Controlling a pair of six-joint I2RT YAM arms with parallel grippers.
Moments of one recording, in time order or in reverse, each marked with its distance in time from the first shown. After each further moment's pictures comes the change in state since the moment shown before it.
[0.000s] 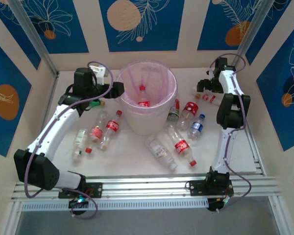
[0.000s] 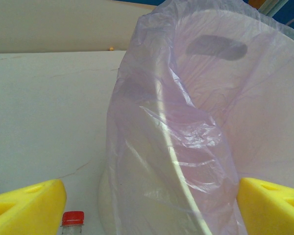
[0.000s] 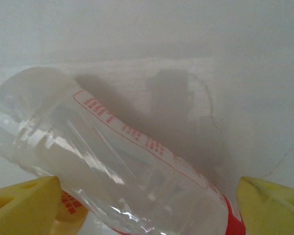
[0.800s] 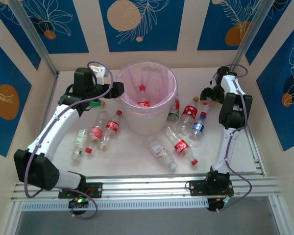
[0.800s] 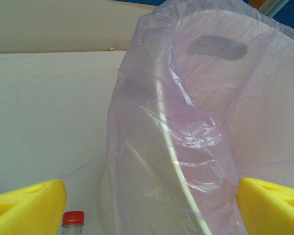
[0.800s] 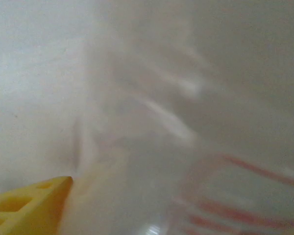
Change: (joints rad) left arm 0.000 -0.001 0.000 0.000 -0.001 0.000; right arm -0.045 -0.002 -0.137 -0.016 -0.002 0.103
